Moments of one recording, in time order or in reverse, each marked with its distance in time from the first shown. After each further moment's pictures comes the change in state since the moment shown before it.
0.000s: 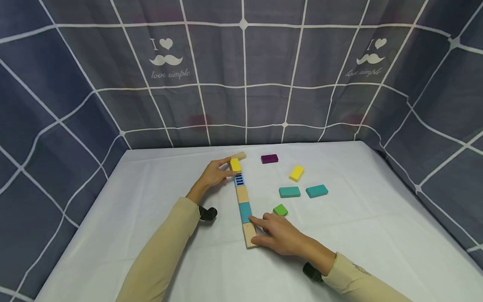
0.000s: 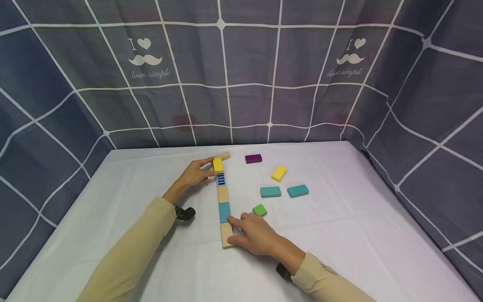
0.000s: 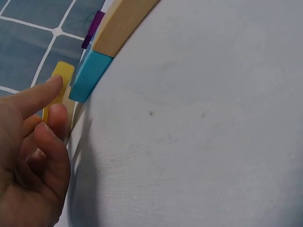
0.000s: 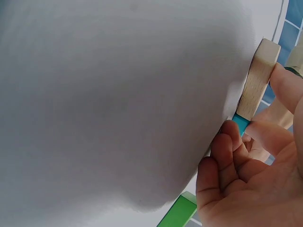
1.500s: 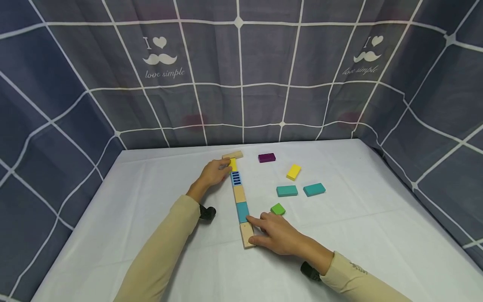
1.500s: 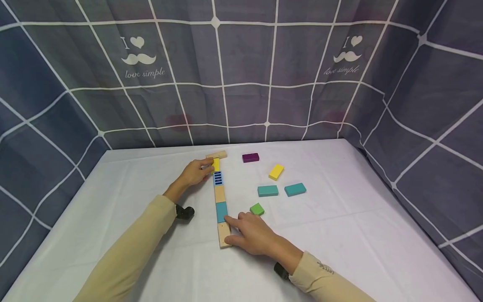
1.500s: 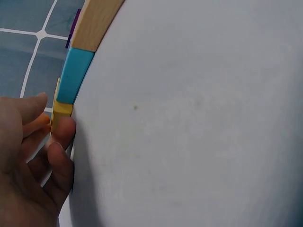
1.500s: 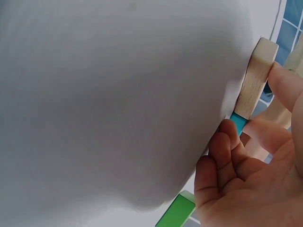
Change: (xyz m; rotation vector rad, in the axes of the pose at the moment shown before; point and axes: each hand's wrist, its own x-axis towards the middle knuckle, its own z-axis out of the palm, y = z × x) left_hand 0.012 0.002 0.004 0.262 -0.010 0.083; right_hand 0.003 0.000 -0.001 -0.034 -0.003 0.005
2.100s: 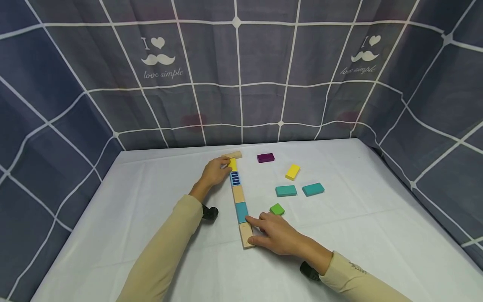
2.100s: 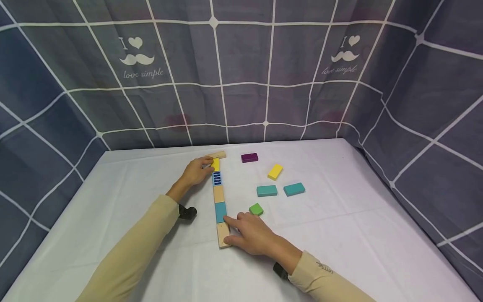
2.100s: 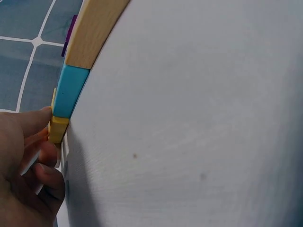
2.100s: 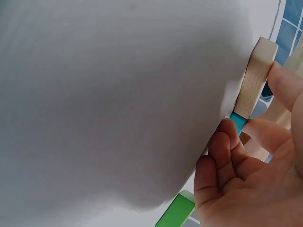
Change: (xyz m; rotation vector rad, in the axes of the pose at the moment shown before) left_hand 0.004 0.009 0.007 0.029 0.066 0.012; right_hand -0.001 0.002 0.001 -0.004 0.004 -0.007
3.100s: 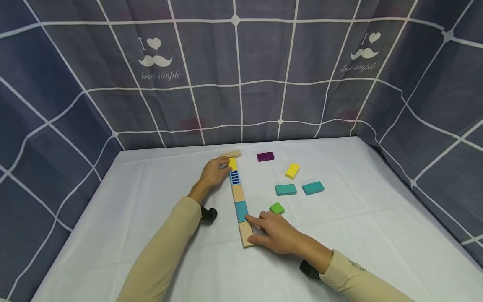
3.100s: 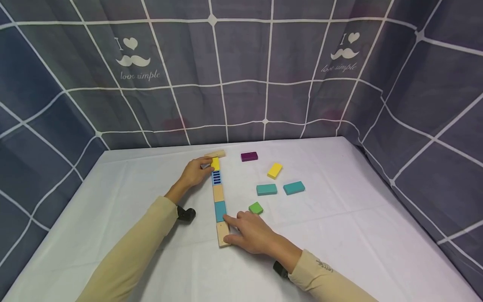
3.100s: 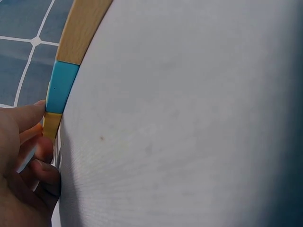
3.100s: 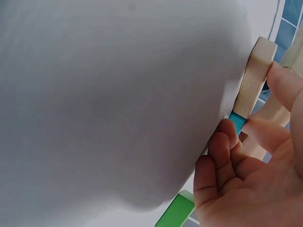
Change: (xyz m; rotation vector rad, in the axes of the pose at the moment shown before) left_hand -0.001 -0.007 0.005 -0.037 0.037 -0.017; right_hand 0.000 -0.002 -0.002 0.003 -0.005 -0.001
